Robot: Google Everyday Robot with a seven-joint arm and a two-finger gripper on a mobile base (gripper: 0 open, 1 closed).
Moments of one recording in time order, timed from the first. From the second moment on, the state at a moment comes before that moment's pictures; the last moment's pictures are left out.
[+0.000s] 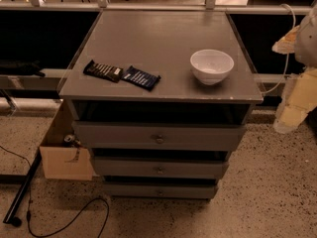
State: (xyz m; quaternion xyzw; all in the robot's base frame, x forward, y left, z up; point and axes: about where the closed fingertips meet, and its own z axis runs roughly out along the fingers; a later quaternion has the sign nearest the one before) arm 0.438 -0.217 0.976 -0.60 0.78 -0.03 0.16
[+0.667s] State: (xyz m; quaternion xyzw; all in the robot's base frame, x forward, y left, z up) arm 0.434 -0.217 0.964 -0.58 0.79 -0.02 0.18
